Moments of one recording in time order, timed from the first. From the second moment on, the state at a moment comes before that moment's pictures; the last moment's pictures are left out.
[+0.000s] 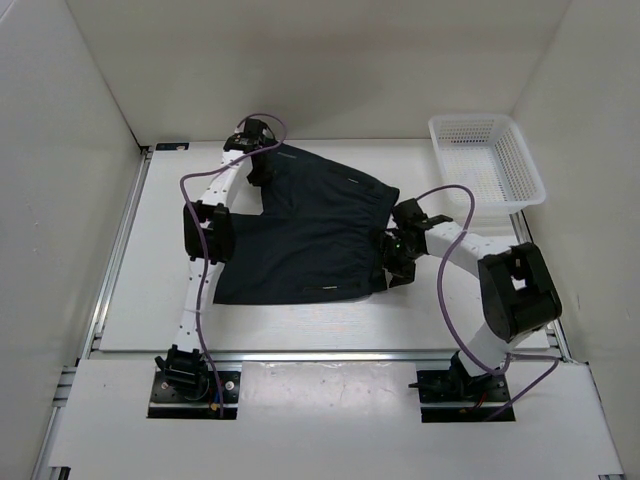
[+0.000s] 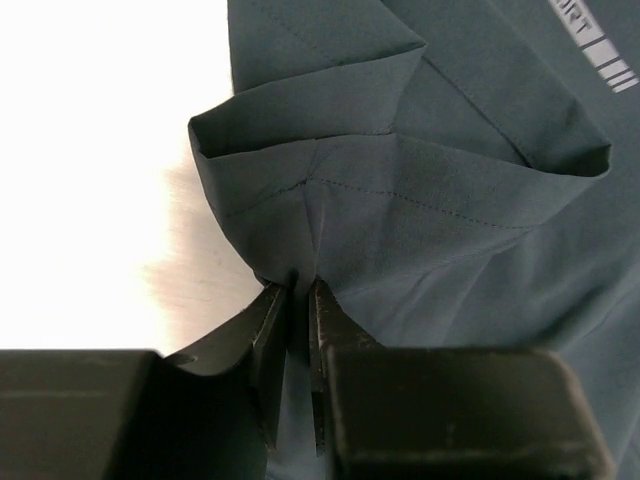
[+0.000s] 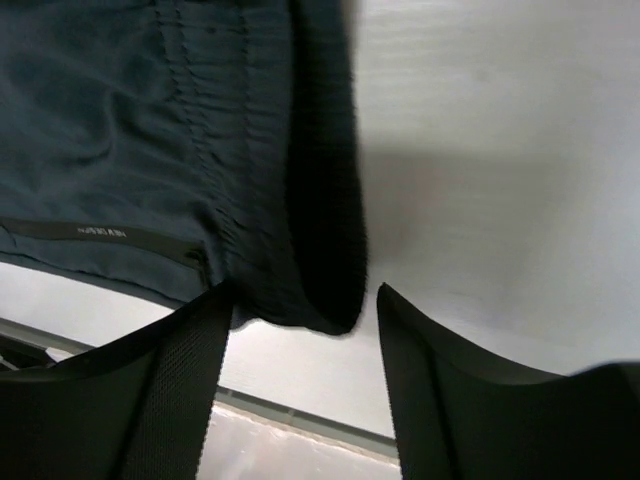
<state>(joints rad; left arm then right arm) -0.21 2.72 2.62 -0.92 -0.12 -0.55 0.41 1.62 0.96 -0.63 -0.24 0.57</state>
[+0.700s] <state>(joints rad) -0.17 2.39 2.17 -1.02 -0.27 -0.52 0.43 1.68 0.94 -0.55 -0.20 0.69</state>
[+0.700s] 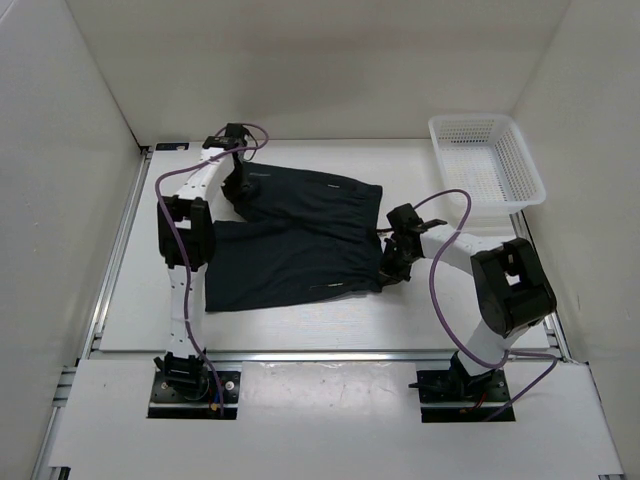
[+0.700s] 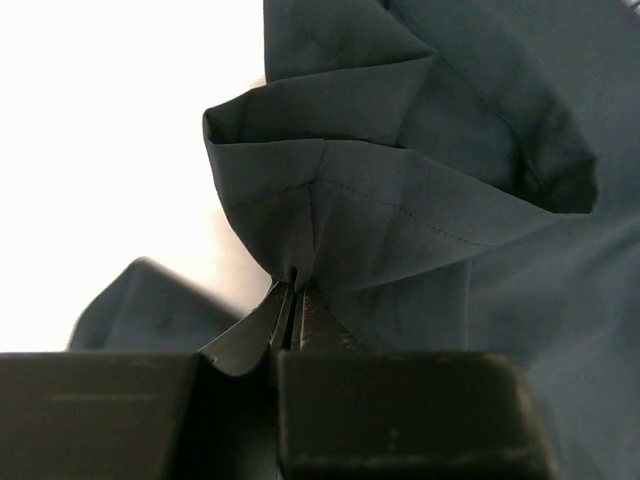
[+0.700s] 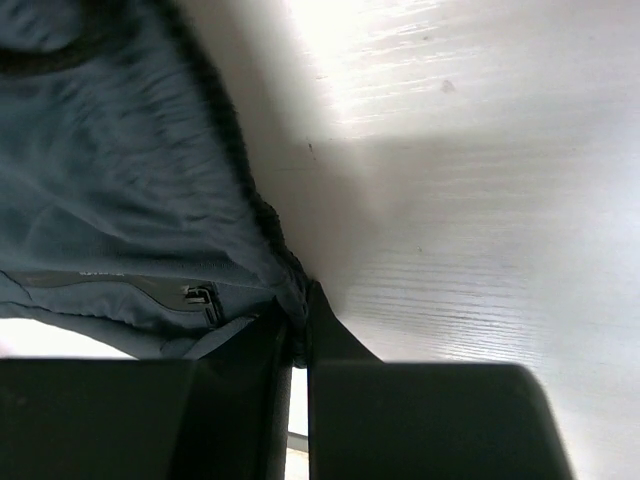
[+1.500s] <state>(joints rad) -0.14 2.31 2.16 -1.04 -0.19 -0.54 0.43 1.63 0.90 -0.56 -0.13 0.70</state>
